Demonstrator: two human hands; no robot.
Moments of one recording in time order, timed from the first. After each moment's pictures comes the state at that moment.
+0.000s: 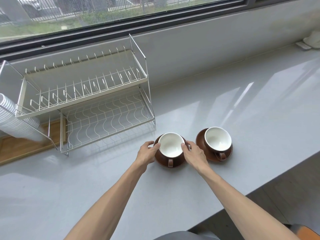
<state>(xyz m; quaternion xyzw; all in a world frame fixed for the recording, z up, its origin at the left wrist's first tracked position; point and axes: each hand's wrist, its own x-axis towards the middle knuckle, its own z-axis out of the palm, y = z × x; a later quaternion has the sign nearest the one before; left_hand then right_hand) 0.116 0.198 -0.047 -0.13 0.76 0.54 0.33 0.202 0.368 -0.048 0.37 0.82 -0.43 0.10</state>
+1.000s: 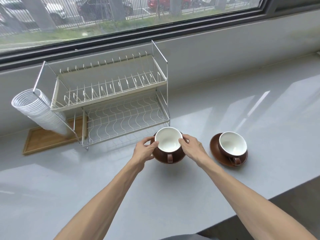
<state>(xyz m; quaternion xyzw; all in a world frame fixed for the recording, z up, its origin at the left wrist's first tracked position) 0.115 0.140 -0.009 -0.12 0.73 0.62 0.27 0.166 0.327 -0.016 0.27 0.84 -0.46 0.09</state>
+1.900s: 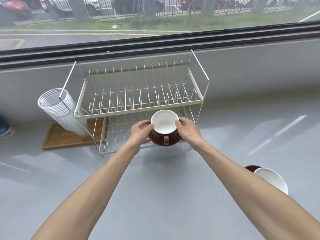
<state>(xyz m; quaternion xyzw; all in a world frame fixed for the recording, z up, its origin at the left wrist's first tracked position) -0.019 0.091 0.021 -0.19 0.72 0.65 0.16 -0.003 0.273 0.018 0.17 0.85 -0.49 0.07</state>
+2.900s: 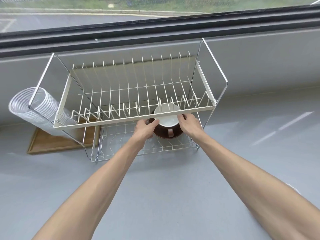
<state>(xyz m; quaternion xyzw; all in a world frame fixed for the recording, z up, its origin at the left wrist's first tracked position) -0.091 0.109 -0.022 -0.20 0.76 0.58 0.20 -0.083 0.284 -0.026 0.20 0.87 -0.42 0.11</state>
